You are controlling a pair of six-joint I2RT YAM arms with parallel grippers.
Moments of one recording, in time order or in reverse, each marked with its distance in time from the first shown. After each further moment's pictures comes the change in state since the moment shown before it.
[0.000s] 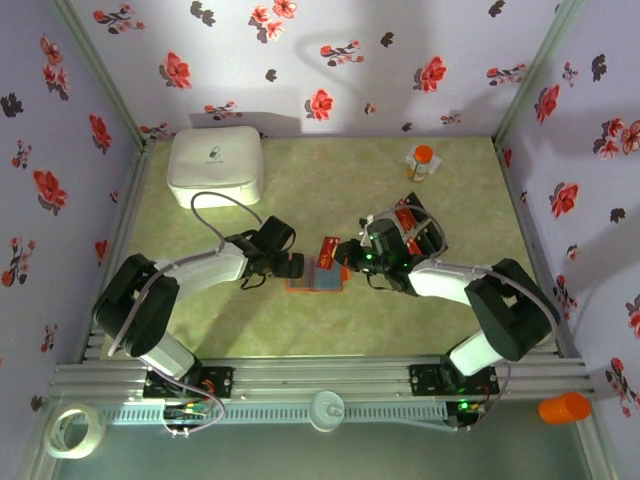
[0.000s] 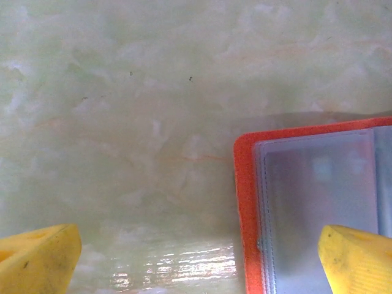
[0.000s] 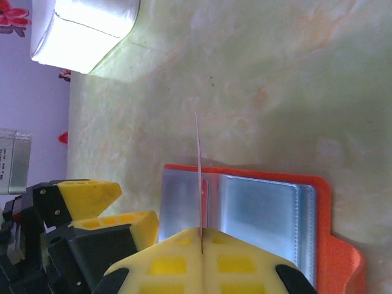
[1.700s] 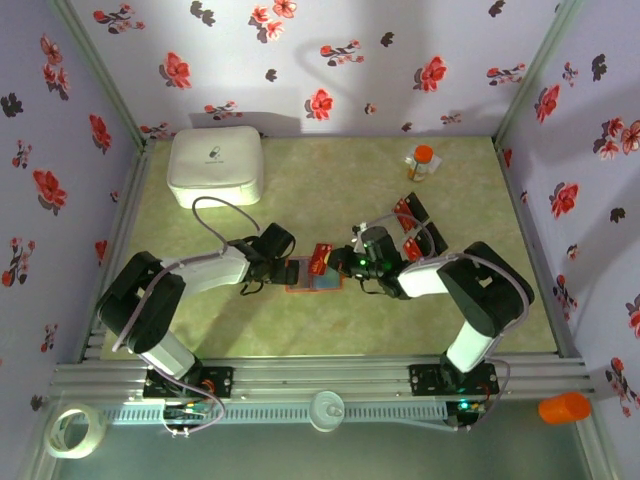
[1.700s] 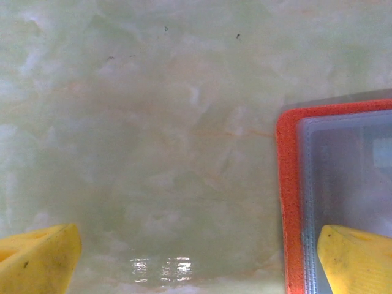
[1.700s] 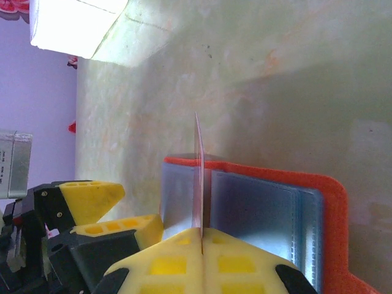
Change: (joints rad) left arm -0.006 0.023 -0.047 0.005 -0.049 -0.018; right arm 0.020 0.177 -0.036 0.242 -0.058 0.054
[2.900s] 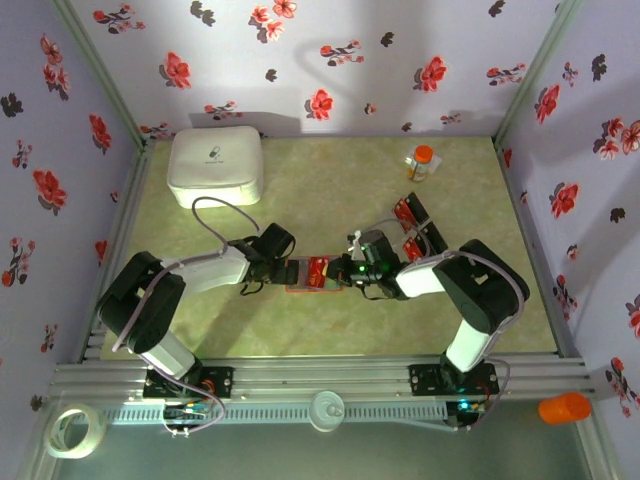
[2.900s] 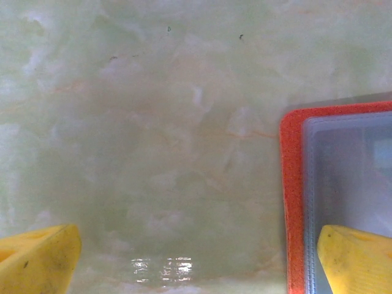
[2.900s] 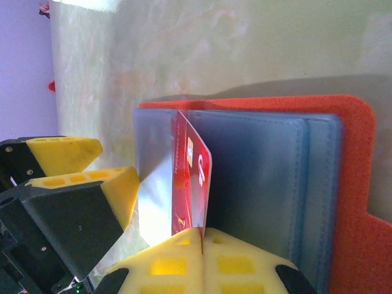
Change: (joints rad) left arm 0.000 0.000 0.000 0.000 -0.005 -0.003; right arm 0.006 0.023 0.018 -0.124 -0.107 -0.055
